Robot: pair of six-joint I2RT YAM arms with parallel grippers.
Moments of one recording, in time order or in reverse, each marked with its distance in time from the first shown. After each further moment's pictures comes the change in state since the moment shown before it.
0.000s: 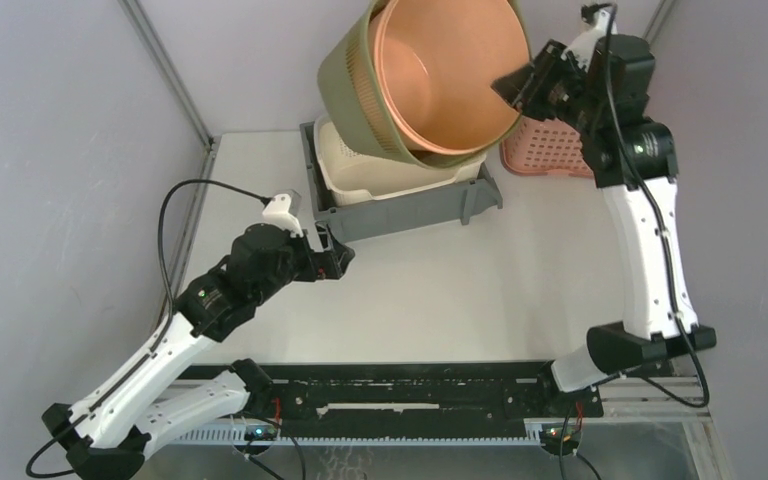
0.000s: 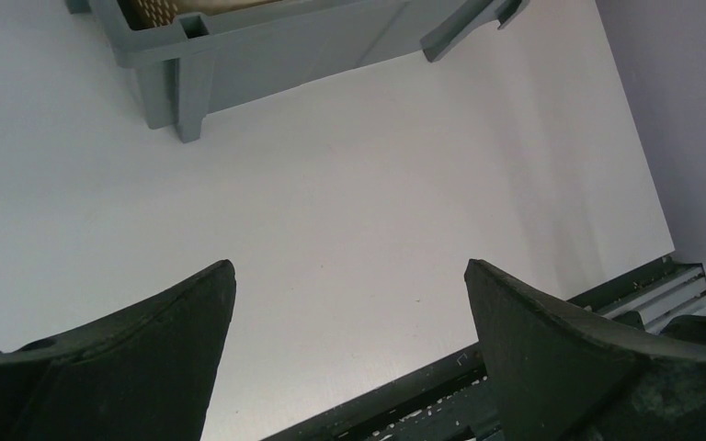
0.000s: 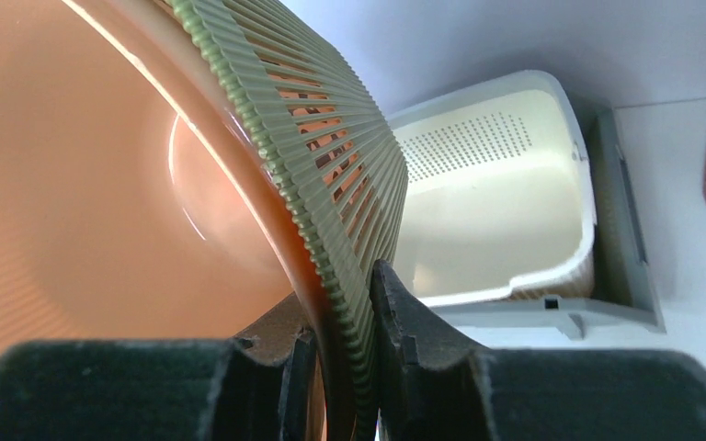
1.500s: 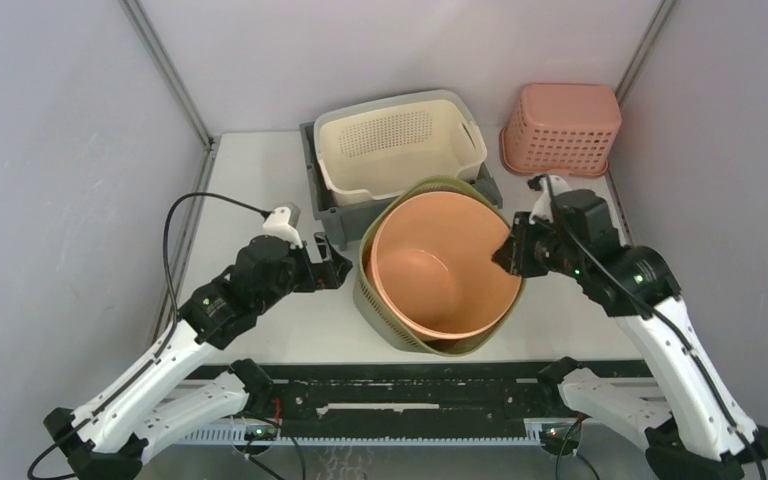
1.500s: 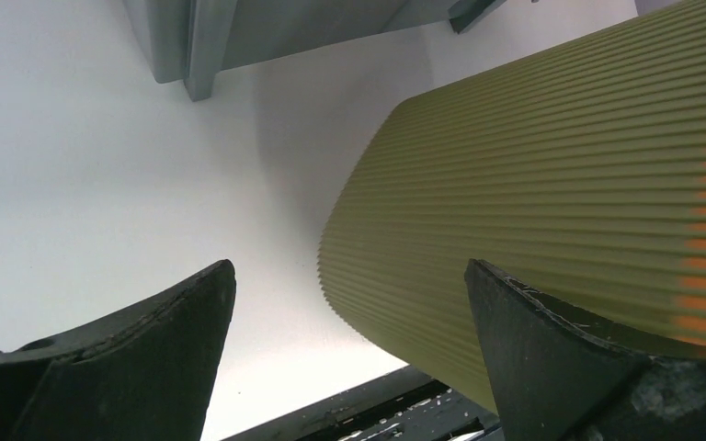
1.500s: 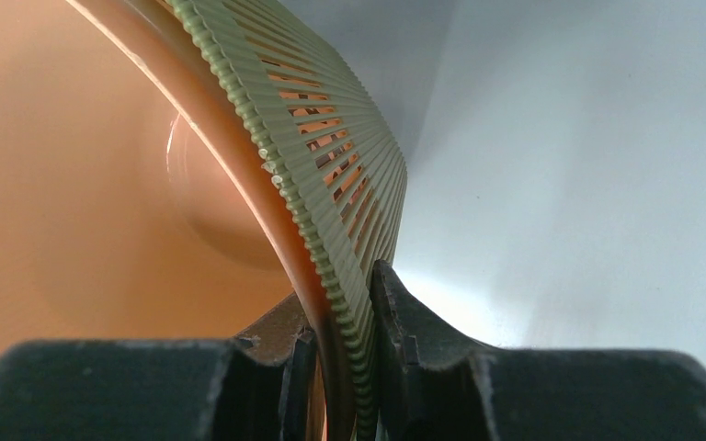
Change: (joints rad) left arm 0.000 -0.060 -0.103 -0.005 -0.013 -0.053; right arm 0.245 -0.657 -0.834 -0.317 0.138 -0.158
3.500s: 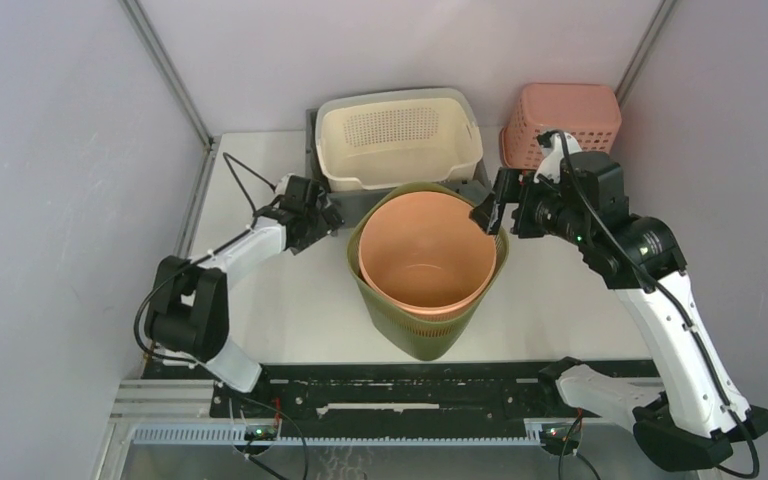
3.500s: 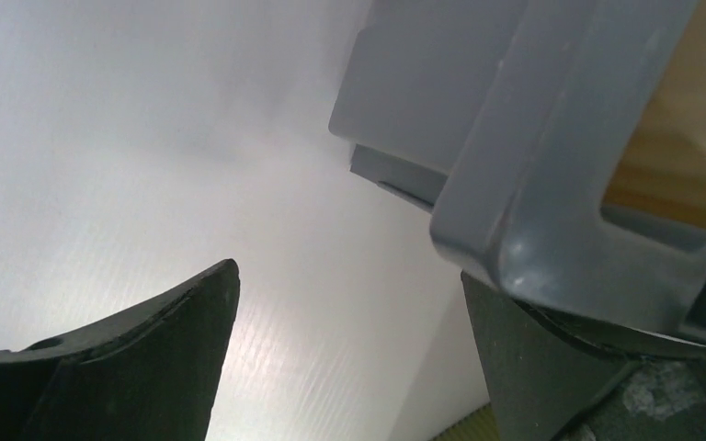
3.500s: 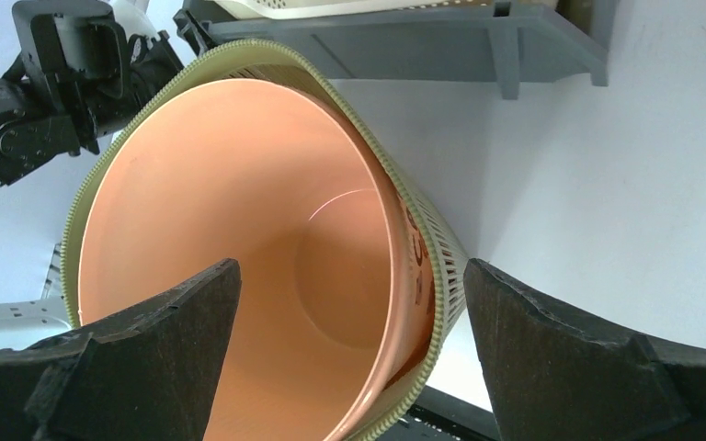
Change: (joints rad) left arm 0.380 0.810 0.172 0.226 -0.011 -0.180; right arm -0.002 0.181 0.230 0.079 0.026 0.021
